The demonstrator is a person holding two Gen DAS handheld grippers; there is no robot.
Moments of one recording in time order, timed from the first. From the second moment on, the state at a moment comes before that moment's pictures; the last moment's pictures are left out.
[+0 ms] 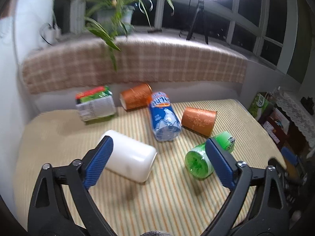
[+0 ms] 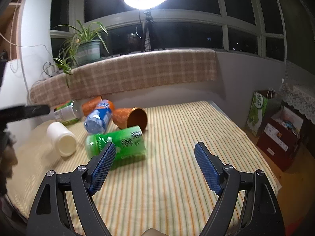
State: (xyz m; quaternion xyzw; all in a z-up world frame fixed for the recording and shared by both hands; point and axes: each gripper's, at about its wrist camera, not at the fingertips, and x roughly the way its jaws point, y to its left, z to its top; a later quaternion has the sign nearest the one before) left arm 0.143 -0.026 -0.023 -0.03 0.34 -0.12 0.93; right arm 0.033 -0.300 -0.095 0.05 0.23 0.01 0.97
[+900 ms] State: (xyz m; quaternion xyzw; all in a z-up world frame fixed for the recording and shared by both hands) left arm 0.325 -0.076 -0.106 -0.06 0.54 -0.11 0.83; right arm 0.020 -0.366 -0.159 0.14 0.31 -0.02 0.94
